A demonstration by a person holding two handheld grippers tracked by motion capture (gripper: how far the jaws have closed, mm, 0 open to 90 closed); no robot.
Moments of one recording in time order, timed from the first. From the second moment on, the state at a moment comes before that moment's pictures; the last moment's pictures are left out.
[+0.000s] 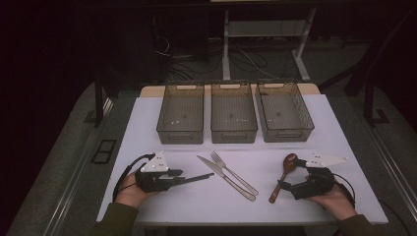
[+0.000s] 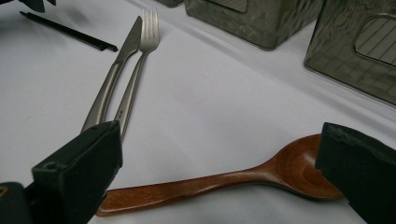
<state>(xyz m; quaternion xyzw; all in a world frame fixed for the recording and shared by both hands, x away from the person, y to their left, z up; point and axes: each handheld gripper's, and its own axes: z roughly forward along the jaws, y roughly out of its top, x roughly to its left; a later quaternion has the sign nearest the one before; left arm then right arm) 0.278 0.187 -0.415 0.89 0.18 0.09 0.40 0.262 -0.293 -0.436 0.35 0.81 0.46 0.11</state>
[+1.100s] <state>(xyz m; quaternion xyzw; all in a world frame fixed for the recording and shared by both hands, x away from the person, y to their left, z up) 0.267 0.237 -0.439 0.89 0.23 0.08 0.38 0.263 -0.296 -0.435 0.36 0.80 0.46 0.11</state>
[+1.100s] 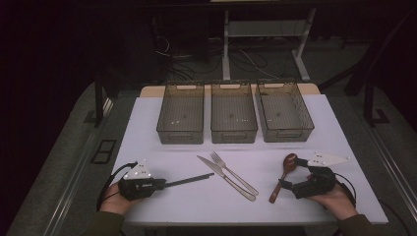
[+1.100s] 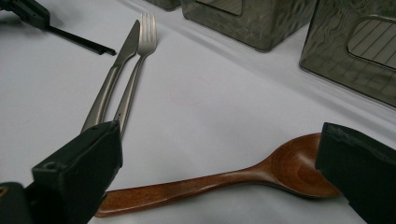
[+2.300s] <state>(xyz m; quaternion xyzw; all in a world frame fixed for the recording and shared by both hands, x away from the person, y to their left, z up) 0.267 0.236 -0.444 0.90 0.20 0.03 0.38 0.263 -0.297 -0.434 0.36 0.80 0.47 0.11</state>
